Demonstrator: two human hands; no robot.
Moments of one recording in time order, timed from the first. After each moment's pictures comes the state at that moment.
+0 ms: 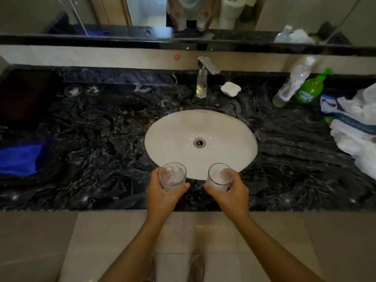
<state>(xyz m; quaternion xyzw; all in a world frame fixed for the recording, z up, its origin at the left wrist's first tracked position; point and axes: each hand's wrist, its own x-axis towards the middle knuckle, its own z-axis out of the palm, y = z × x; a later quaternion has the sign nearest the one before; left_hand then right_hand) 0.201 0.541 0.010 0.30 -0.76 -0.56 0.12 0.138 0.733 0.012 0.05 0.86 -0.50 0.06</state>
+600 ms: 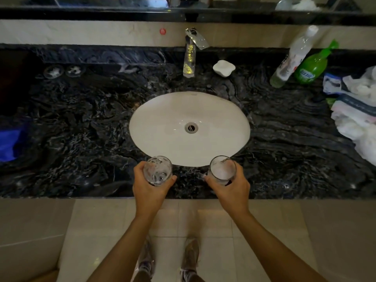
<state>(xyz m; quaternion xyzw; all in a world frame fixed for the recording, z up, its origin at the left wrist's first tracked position) 0.206 0.572 -0.019 0.32 -0.78 -0.51 0.16 0.135 0.783 -0.016 0.05 0.86 -0.51 0.03</state>
